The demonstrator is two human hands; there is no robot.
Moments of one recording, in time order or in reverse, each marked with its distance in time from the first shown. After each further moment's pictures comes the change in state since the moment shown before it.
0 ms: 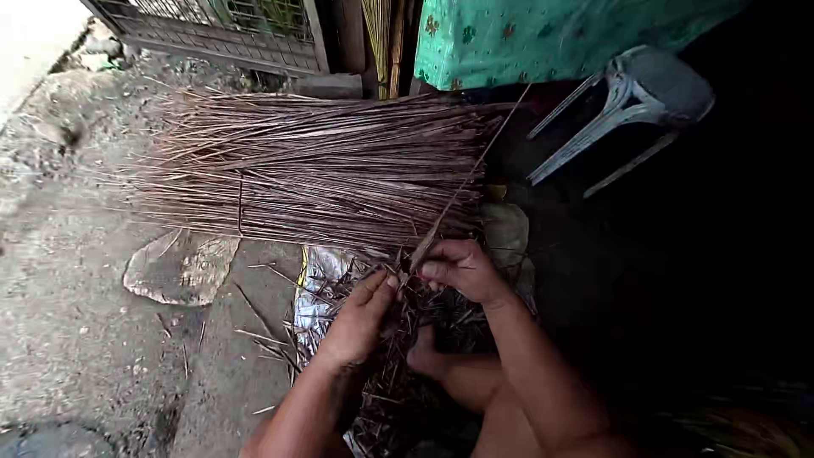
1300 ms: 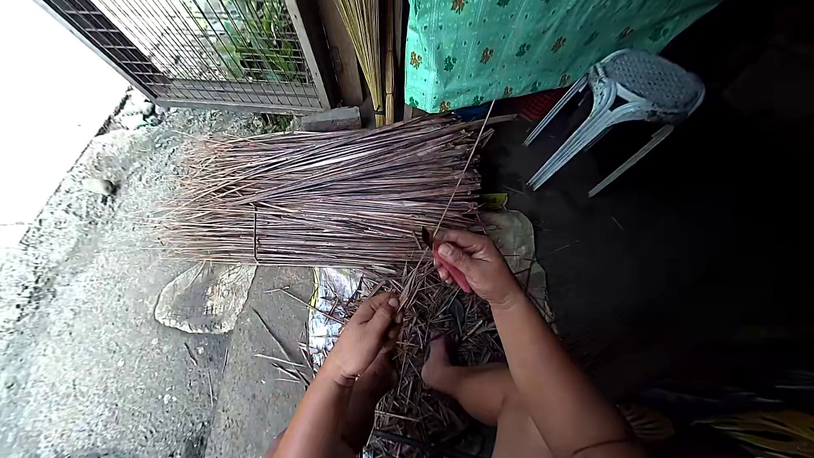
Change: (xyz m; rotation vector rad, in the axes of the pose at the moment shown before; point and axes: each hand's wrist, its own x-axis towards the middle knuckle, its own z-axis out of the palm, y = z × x) left_hand 0.005 -0.009 -0.007 0.079 -0.118 -0.032; right_hand -0.001 -0.019 -0.023 0.038 0.210 -0.047
